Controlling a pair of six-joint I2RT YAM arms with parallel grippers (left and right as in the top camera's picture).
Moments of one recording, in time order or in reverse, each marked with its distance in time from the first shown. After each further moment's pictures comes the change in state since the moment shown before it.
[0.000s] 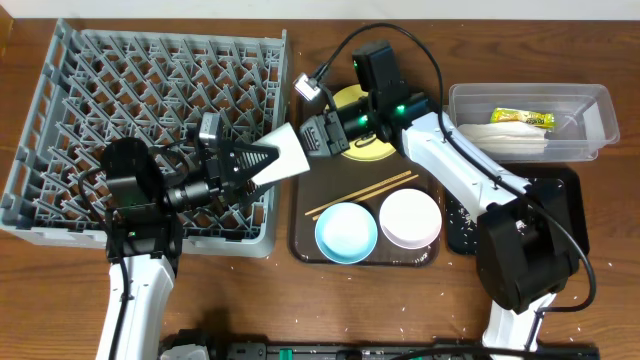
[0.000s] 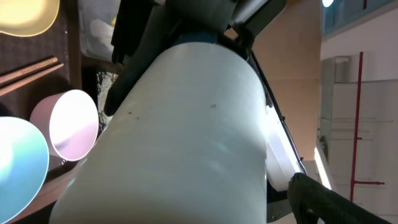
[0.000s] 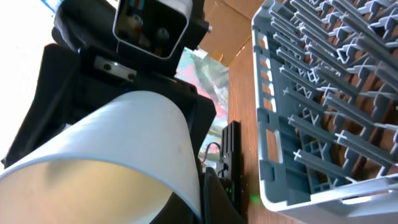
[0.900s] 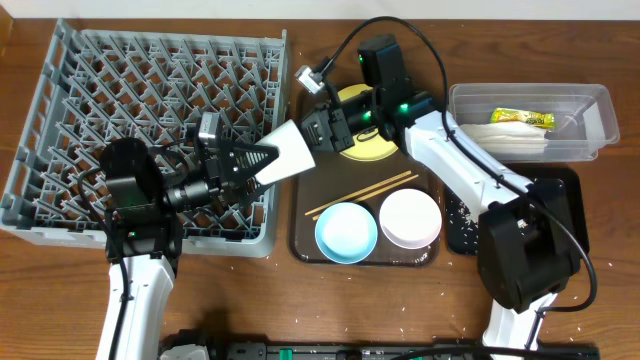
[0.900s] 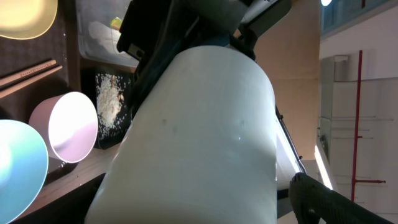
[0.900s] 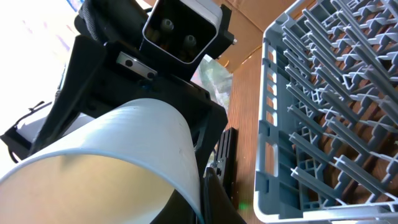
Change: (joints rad) left arm 0.000 -0.001 0.000 0.010 0.000 0.001; right arm -0.009 -0.002 -0.001 0.131 -0.049 -0.009
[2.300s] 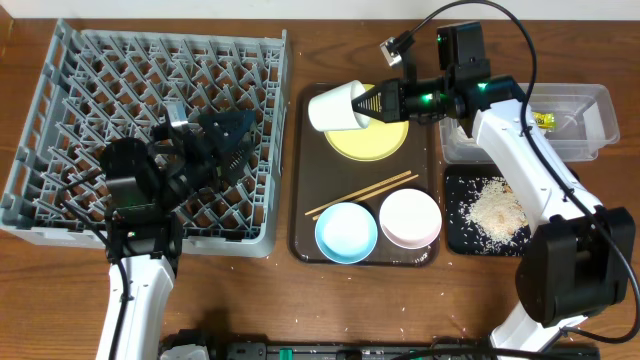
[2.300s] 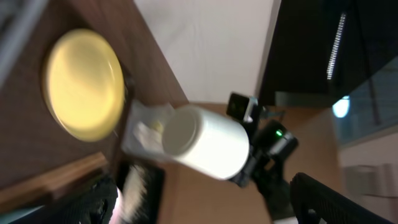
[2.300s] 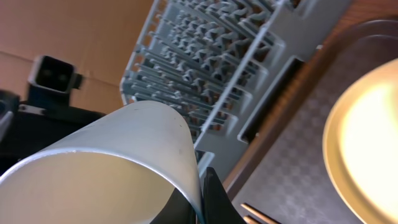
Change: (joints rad) left arm 0.000 0.000 0.000 0.000 -0.455 -0.081; right arm -0.241 -0.135 0.000 -0.391 0.499 -0.062
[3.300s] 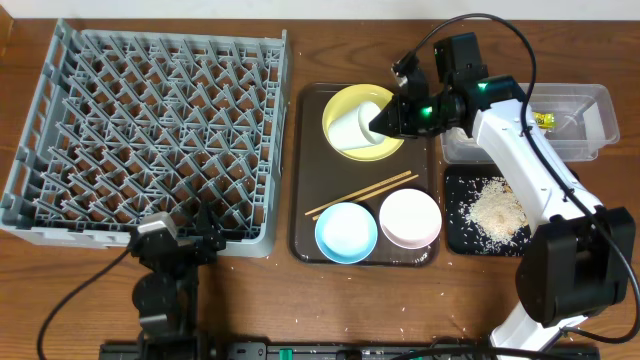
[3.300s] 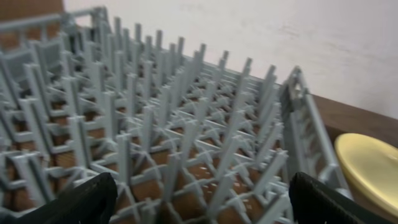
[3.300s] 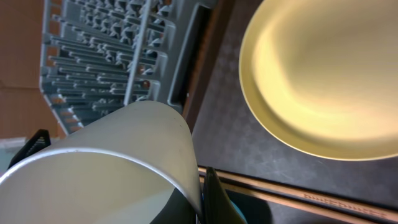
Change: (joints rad) left arm -0.001 -0.984 -0.566 -0.367 -0.917 1.099; right arm -0.002 0.000 0.000 -0.233 0.275 -0.035
